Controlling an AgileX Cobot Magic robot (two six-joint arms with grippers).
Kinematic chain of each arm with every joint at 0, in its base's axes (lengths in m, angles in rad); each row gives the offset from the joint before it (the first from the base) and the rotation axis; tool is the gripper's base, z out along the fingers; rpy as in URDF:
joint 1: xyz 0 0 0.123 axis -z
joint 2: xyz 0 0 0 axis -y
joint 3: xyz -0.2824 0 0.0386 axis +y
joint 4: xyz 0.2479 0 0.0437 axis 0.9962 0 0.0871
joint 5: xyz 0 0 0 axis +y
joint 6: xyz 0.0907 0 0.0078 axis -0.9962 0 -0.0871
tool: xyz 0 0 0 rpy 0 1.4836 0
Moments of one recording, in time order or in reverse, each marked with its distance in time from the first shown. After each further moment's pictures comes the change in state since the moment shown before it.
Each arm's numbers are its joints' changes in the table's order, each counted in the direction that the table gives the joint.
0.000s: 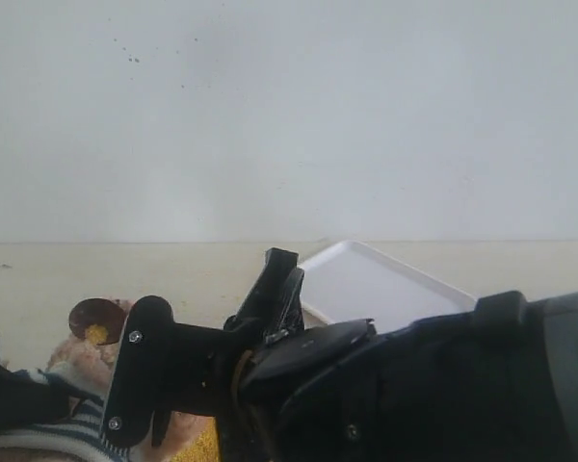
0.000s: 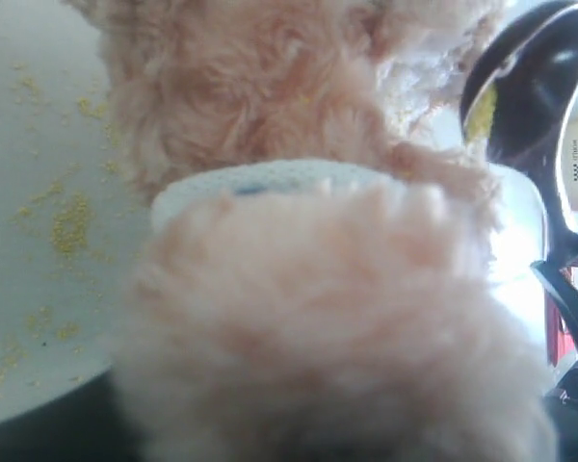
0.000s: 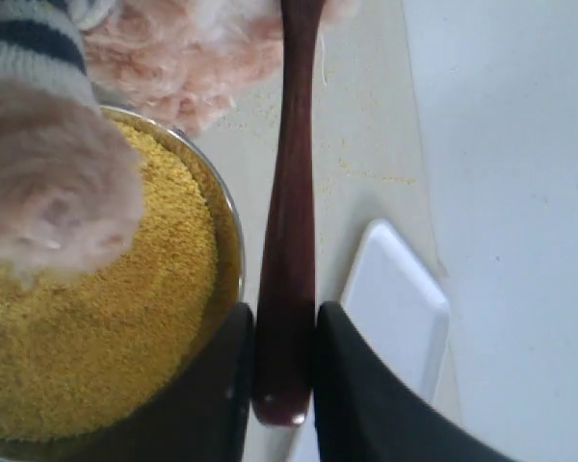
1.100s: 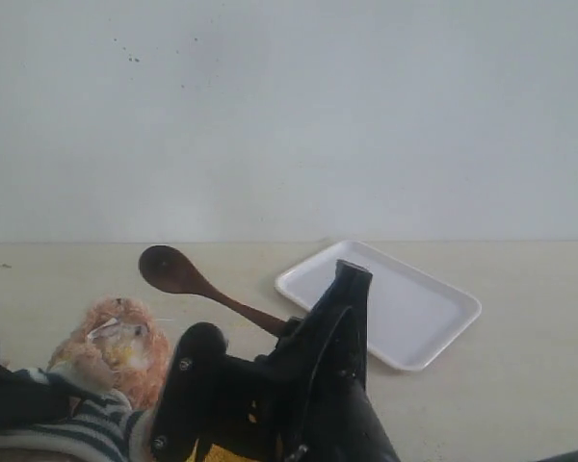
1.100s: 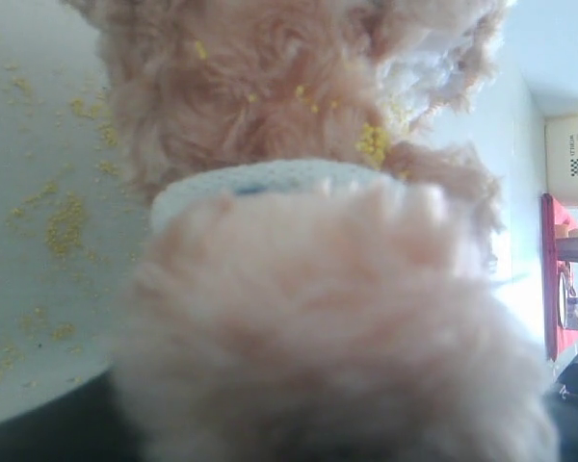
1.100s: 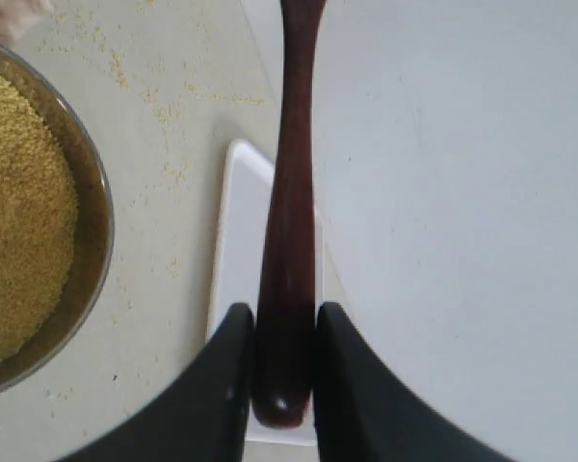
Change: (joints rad) left arm 0.000 0.000 0.000 0.000 0.006 -0.010; right arm -0.122 0.000 0.181 -0.331 0.384 -0.521
